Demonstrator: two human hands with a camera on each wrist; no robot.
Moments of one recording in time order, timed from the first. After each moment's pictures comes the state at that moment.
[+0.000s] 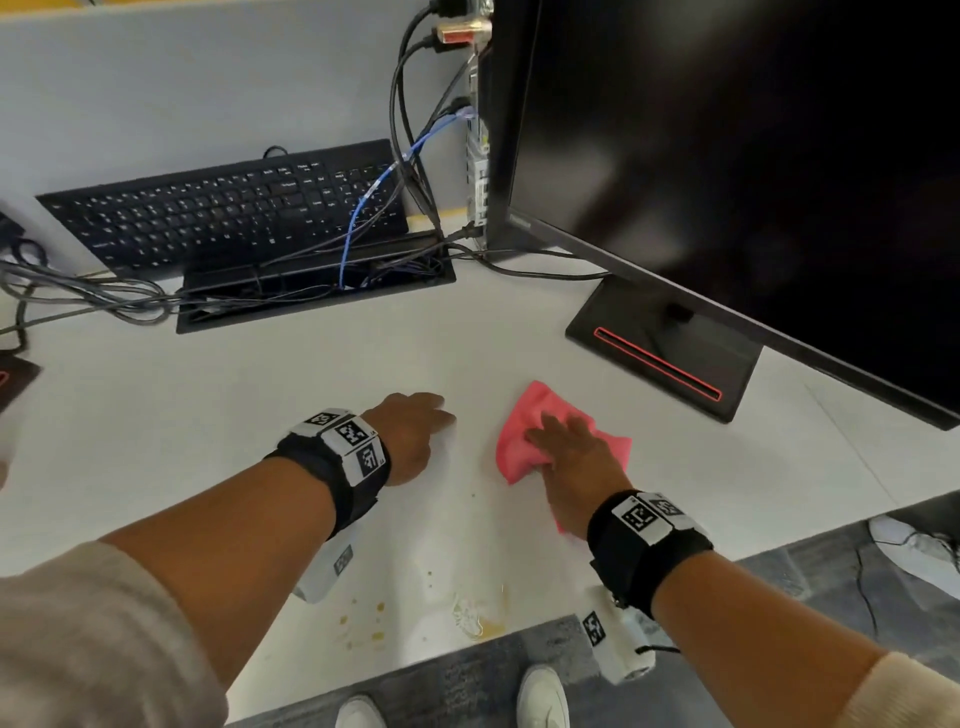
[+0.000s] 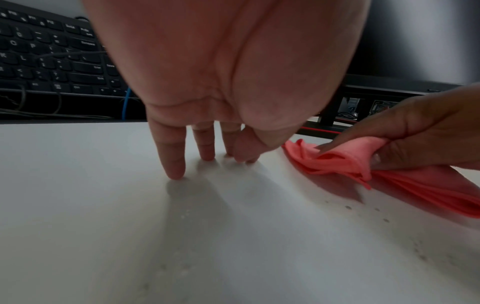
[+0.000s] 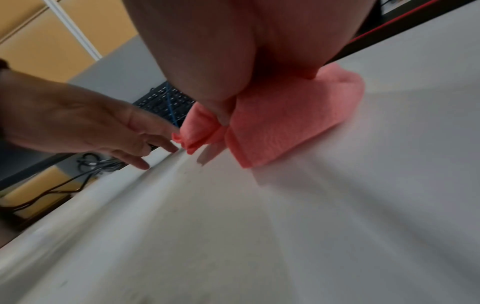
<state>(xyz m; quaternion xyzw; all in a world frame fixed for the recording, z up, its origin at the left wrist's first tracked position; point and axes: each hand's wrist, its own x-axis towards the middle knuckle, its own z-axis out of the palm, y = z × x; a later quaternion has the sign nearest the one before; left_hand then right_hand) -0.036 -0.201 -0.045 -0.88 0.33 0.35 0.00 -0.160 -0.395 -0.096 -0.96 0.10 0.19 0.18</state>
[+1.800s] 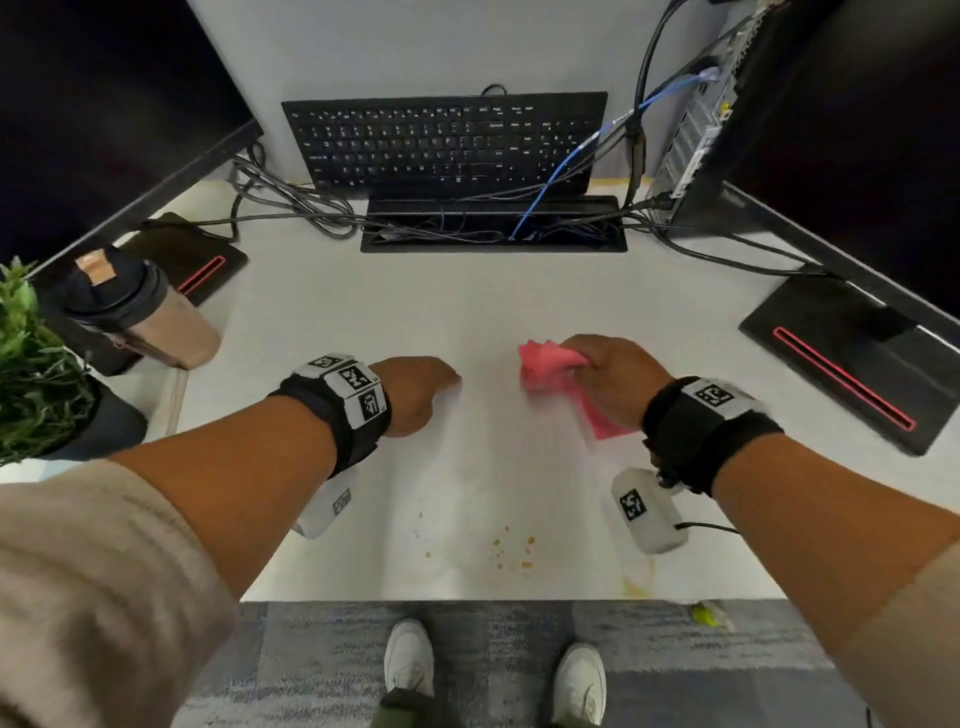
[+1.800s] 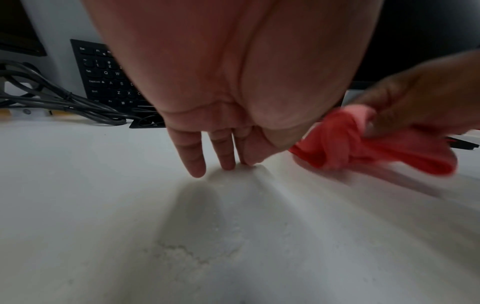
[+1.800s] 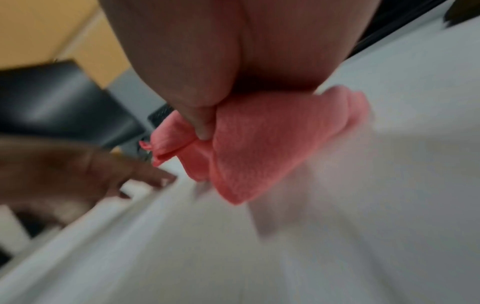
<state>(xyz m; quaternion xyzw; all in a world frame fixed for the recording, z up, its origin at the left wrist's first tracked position) -0.016 -0.023 -0.054 -0.91 0.25 0.33 -0.06 -0.073 -0.273 -0.025 -0.92 0.01 0.16 0.36</state>
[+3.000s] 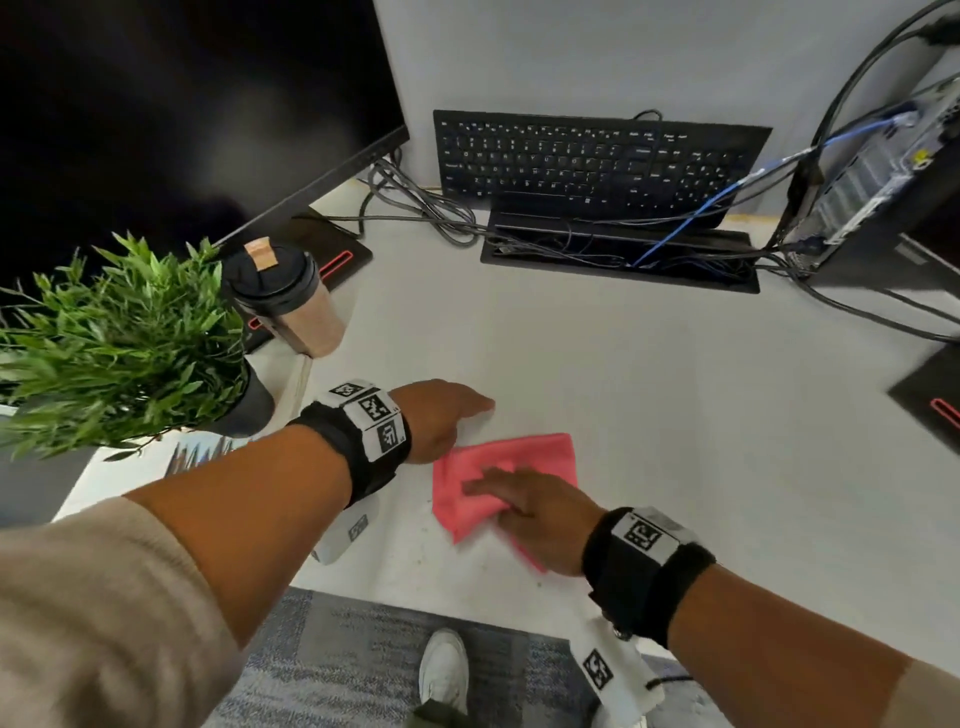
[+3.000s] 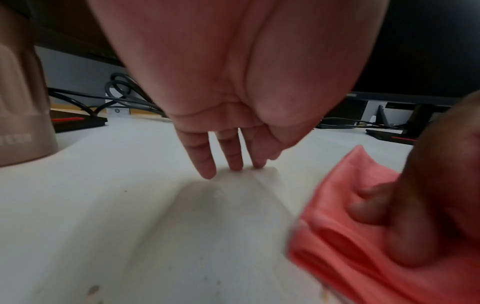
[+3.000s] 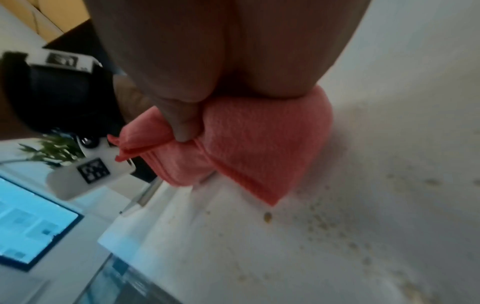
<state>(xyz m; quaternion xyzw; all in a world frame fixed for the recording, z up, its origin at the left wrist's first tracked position) -0.021 0.087 -0.057 -0.92 0.23 0.32 -0.10 -0.110 -0.098 -0.073 -0.87 -0.23 0.32 0.30</state>
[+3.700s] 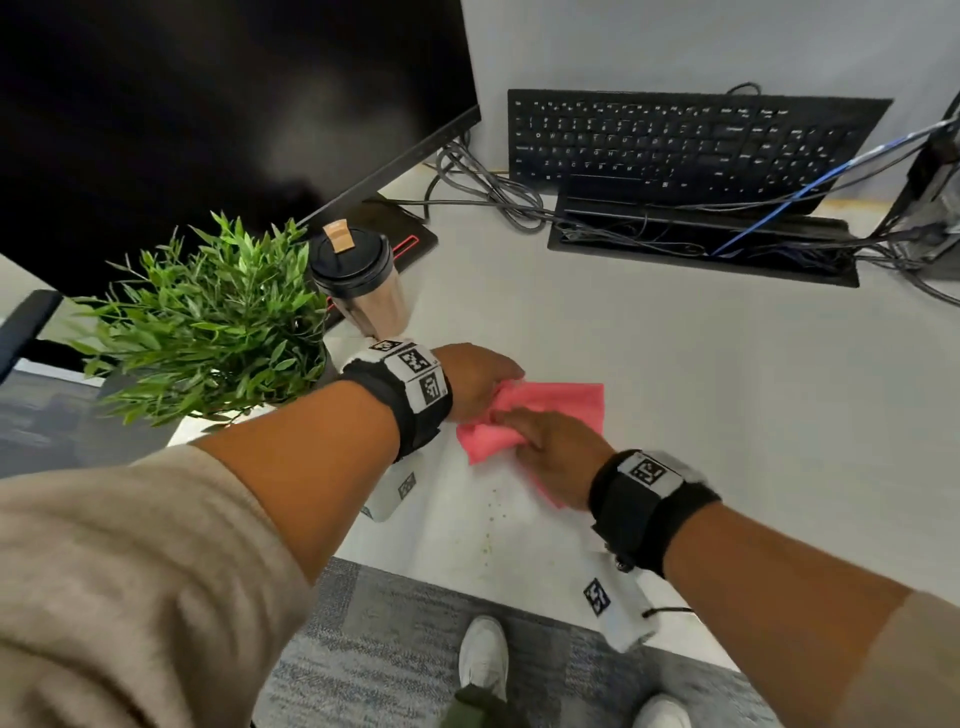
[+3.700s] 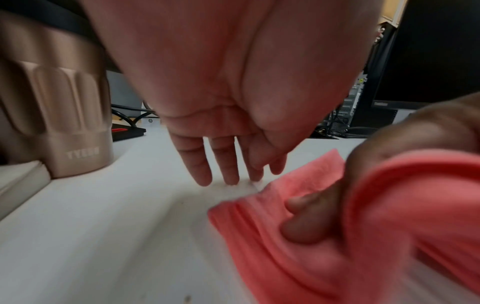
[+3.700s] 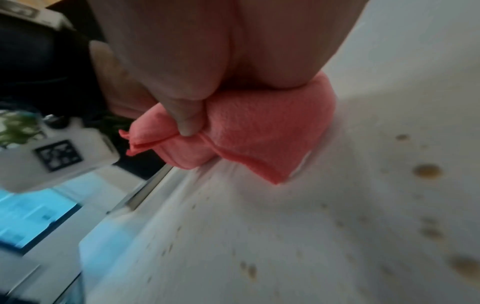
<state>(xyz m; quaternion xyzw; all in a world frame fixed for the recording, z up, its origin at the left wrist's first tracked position) -0.002 0.115 -0.035 -0.92 0.20 0.33 -0.07 -0.068 -0.043 -0.067 -0.89 -0.21 0.26 0.32</state>
